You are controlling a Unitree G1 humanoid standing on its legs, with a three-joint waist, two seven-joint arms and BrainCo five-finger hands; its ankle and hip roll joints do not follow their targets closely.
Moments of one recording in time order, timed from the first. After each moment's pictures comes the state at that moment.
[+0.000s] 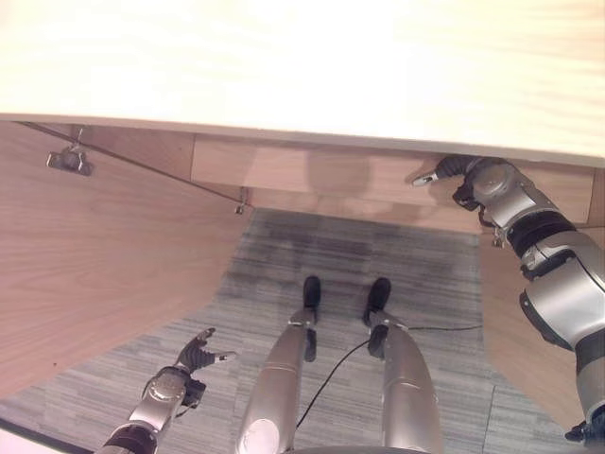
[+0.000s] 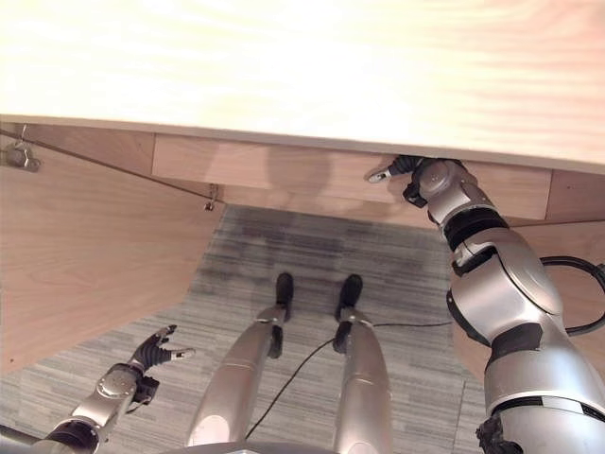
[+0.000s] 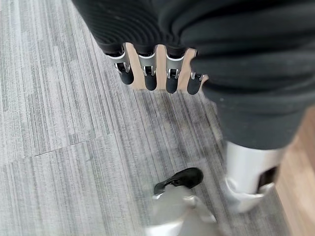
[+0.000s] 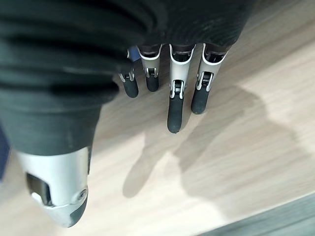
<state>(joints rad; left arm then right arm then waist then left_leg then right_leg) -0.05 0.54 -0.35 0.59 -0.19 -0.06 0.02 -1.17 -0.67 0.79 1.14 -0.02 0.06 0.10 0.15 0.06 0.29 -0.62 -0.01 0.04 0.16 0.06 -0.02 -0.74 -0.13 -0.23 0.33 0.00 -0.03</state>
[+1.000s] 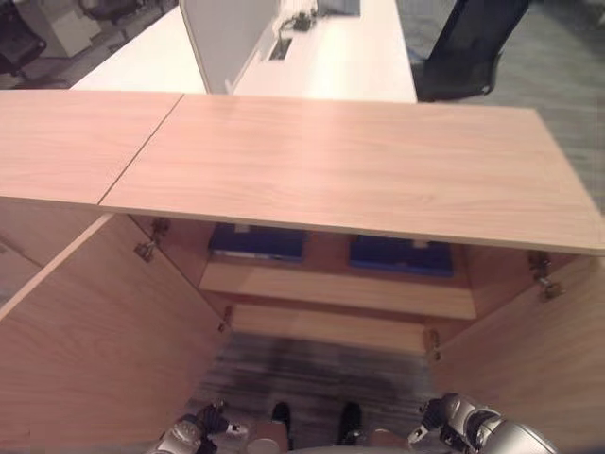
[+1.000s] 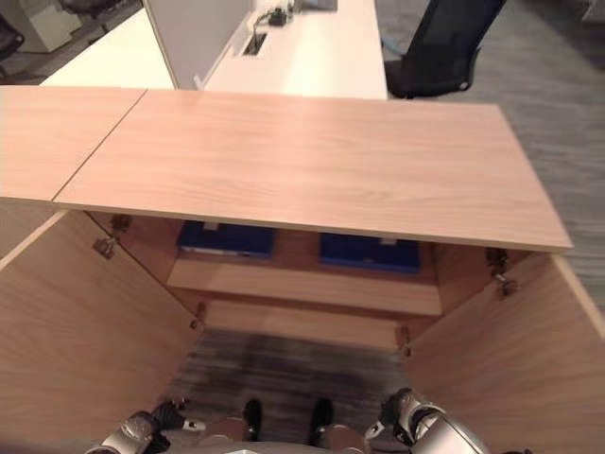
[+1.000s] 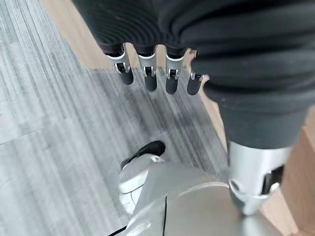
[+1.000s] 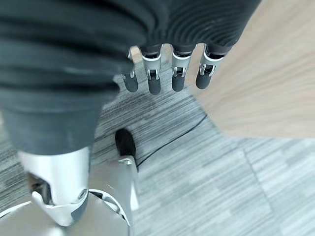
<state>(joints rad) -0.05 0.35 -0.36 1.10 0.10 0.04 -0.06 -0.29 -0.30 0.60 1.38 -0.29 0.14 0.21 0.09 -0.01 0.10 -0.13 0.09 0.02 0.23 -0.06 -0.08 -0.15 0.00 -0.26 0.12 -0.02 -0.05</state>
